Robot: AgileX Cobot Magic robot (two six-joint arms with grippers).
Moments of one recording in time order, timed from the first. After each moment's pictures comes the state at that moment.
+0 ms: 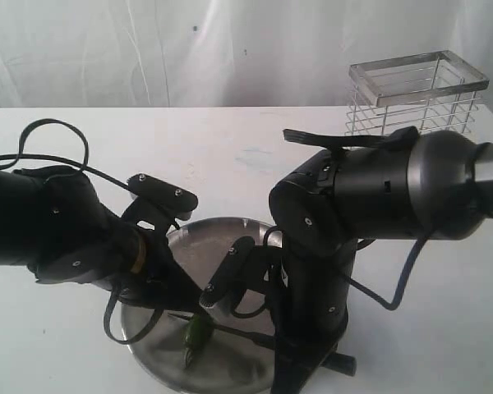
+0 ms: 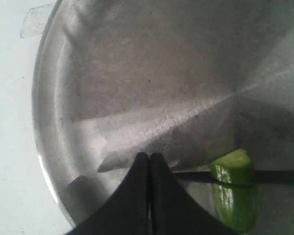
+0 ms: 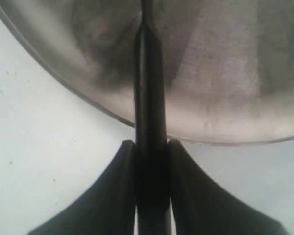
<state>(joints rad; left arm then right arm) -0.69 1.64 -0.84 0.40 0.42 -0.61 0.82 1.75 -1.03 0.00 0.94 -0.36</state>
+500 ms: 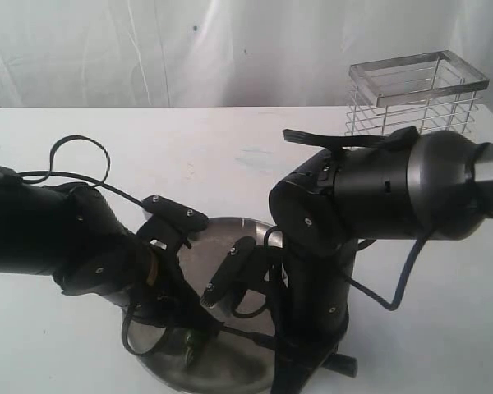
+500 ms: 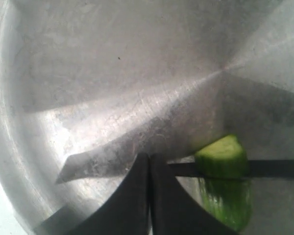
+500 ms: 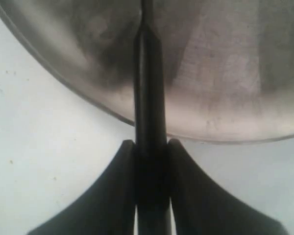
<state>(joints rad) -0.69 1.72 -0.84 0.24 0.38 -0.47 0.82 1.75 -1.03 0.00 0.94 -0.35</state>
